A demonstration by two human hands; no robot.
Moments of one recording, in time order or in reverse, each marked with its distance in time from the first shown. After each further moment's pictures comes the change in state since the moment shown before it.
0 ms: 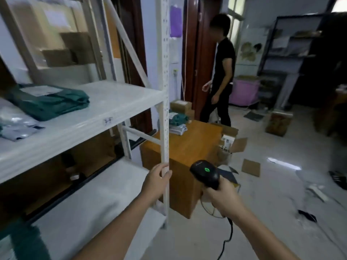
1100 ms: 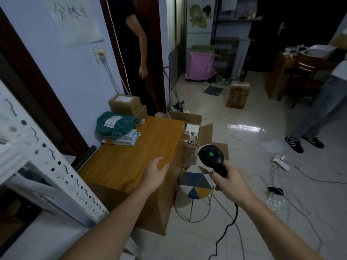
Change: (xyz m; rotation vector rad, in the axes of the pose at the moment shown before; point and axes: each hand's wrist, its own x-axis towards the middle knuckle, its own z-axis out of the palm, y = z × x) left_hand 0.376 0.055 0.238 0.133 -0.300 -0.029; right_hand 0.319 0.107 -0.168 0.002 0.234 0.155
